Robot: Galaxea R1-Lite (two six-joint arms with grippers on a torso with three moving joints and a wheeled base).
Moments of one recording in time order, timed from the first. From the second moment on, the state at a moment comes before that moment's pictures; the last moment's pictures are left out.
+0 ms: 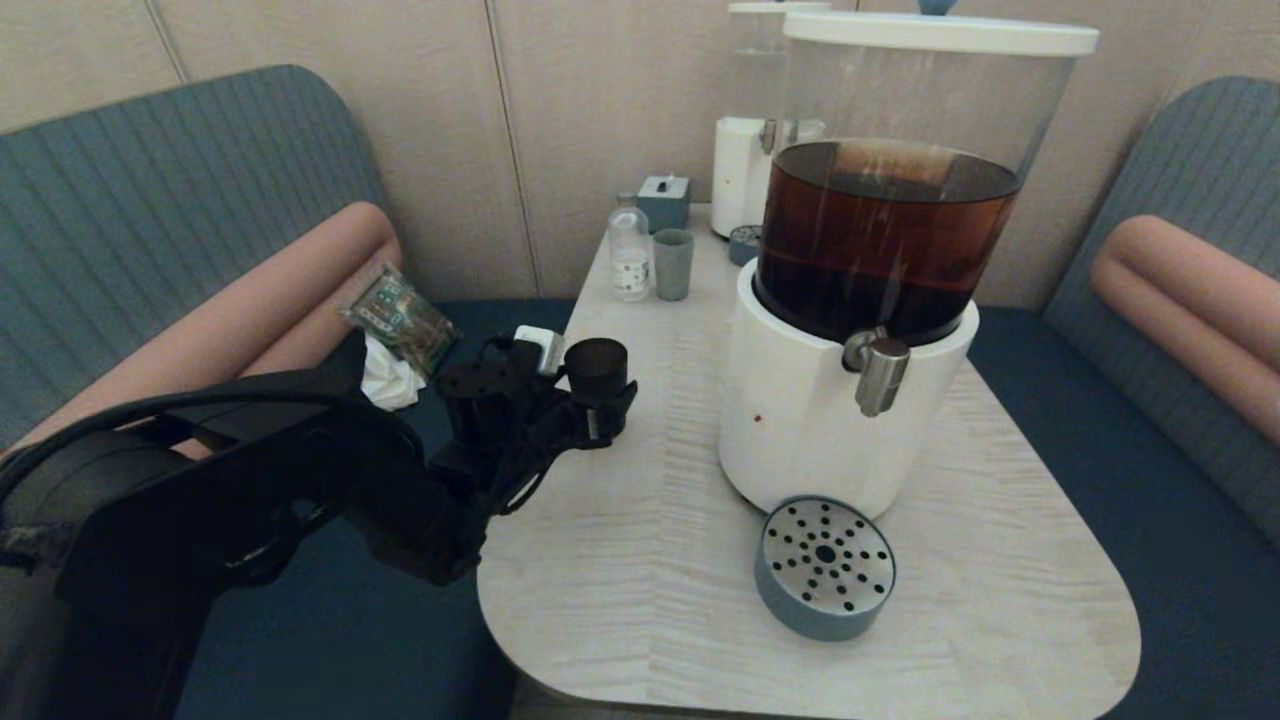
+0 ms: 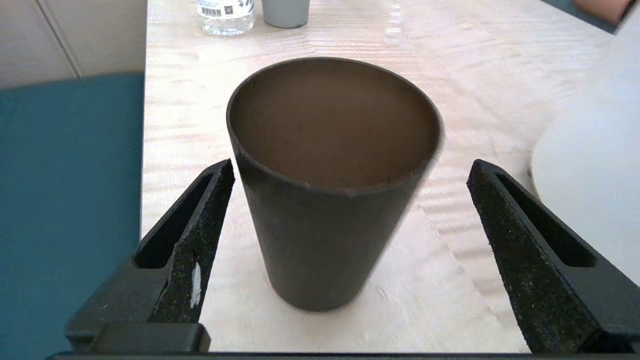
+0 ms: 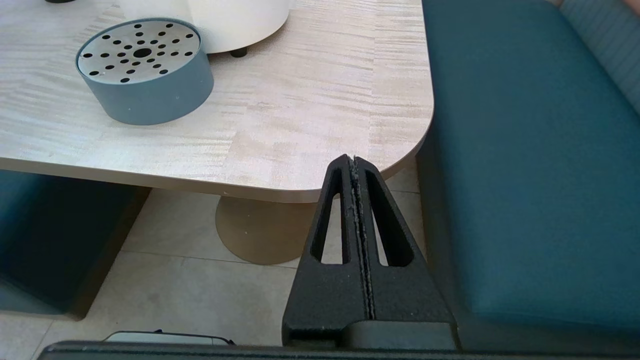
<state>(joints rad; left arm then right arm) -0.37 2.31 -1.07 -1.28 -0.05 -0.02 0.00 0.00 -0.04 0.10 0.02 0.02</state>
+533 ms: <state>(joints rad) -0.37 2.13 -0.89 -1.32 -0.03 -0.01 0.00 0.00 -0.04 0.10 0.02 0.02</state>
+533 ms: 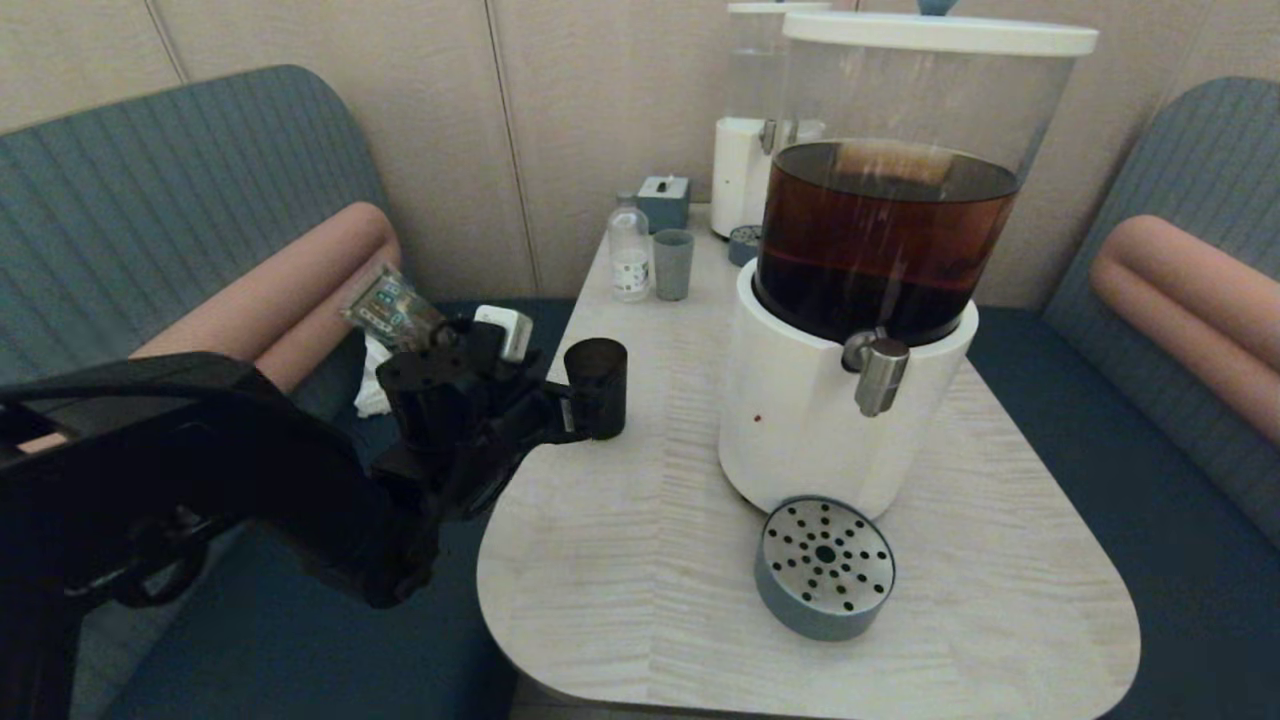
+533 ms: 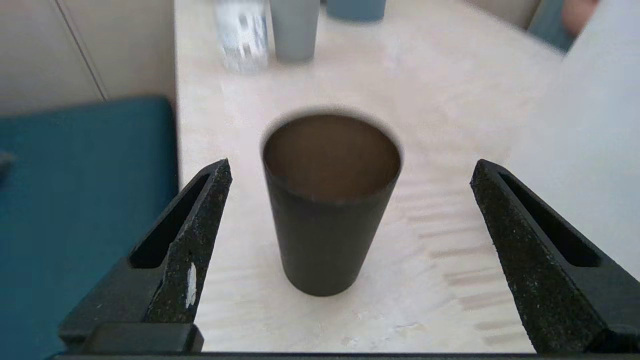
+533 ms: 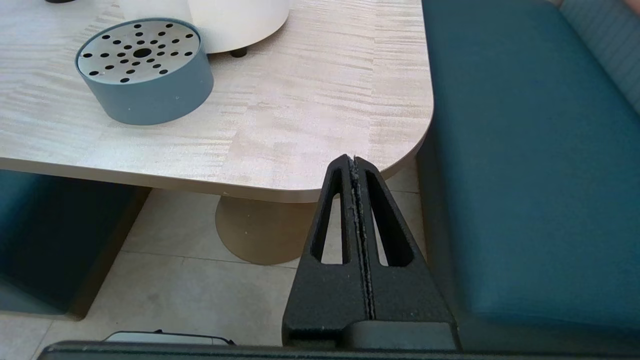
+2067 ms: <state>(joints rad) -0.10 0.80 -0.15 -1.17 -0.06 0.10 0.00 0.00 -0.04 0.10 0.02 0.02</state>
